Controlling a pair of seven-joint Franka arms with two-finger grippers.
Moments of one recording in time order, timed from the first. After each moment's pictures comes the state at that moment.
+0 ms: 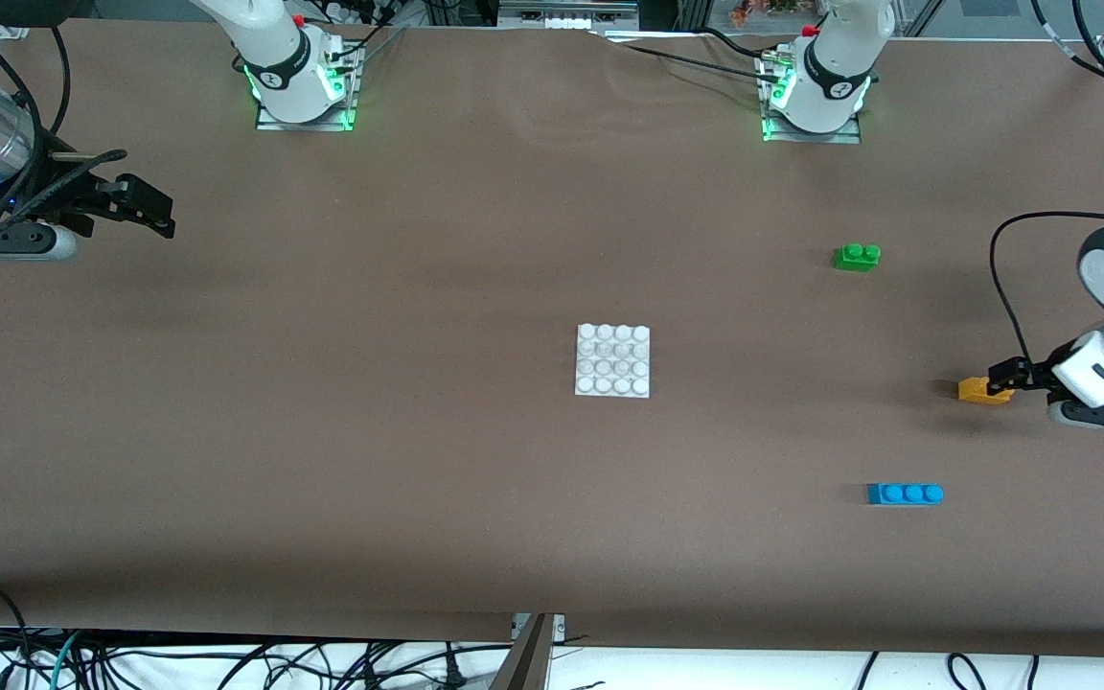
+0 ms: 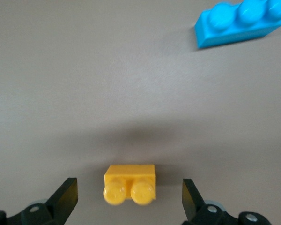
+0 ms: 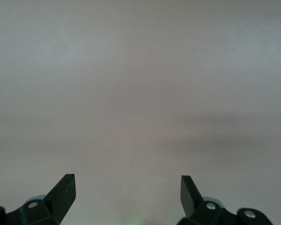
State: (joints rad) left arm 0.44 0.51 -0.12 -1.87 0.07 2.45 0.45; right arm 0.20 0.01 -0.09 -1.62 0.00 1.57 0.11
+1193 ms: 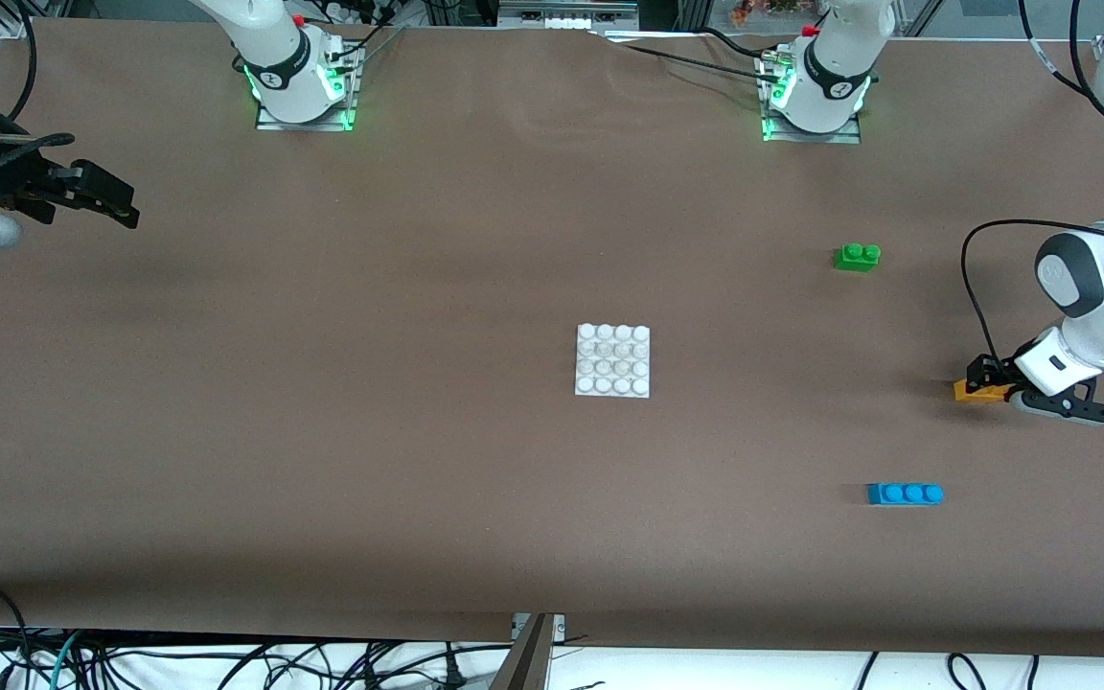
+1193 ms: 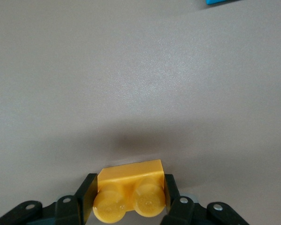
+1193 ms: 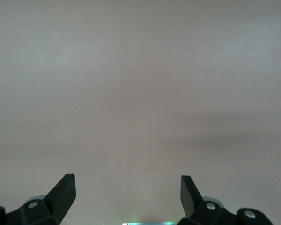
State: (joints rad) left arm 0.46 0.55 -0.12 -1.93 0.07 2.55 0.50; right arm 0.19 0.02 -0.13 -1.55 0.00 1.50 0.11
